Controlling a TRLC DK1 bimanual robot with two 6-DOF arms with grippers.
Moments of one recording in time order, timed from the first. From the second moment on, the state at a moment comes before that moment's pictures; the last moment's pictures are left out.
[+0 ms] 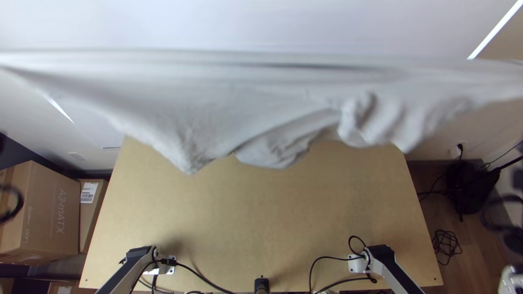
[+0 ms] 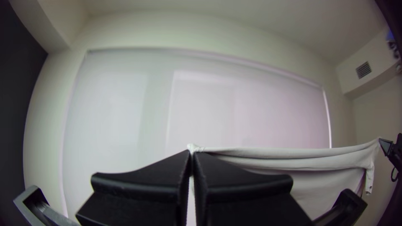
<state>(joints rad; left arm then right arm) 0.22 0.99 2.15 -0.62 0.15 -0.16 0.14 0.80 1.75 -0.22 -0.08 0.23</state>
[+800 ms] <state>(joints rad) 0.17 0.69 1.21 -0.67 0.16 -0.23 0.25 0.61 0.99 -0.35 -0.10 0.39</state>
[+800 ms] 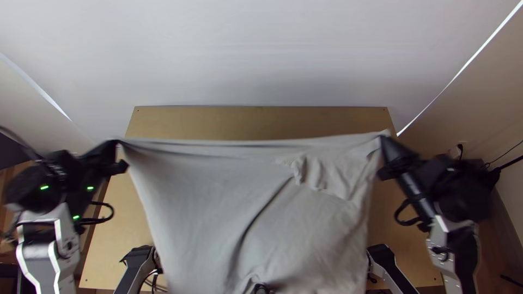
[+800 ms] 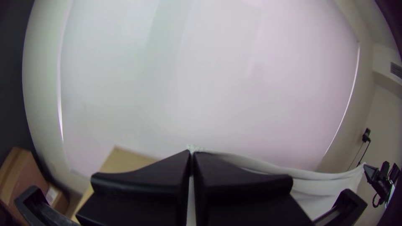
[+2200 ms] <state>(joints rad) 0.12 1.85 1.22 -0.07 0.18 -0.13 0.20 1.84 1.02 0.30 -0.09 0.39</state>
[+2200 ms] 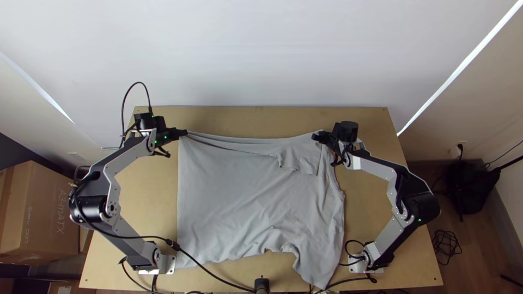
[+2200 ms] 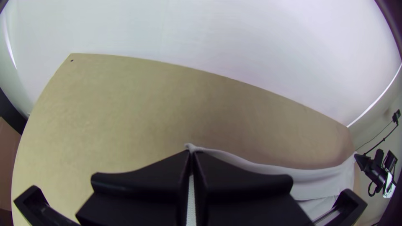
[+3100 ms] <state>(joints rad) 0.08 2.17 1.75 -0.27 0.18 -0.18 0.16 2.17 1.50 0.27 -0.09 0.38</state>
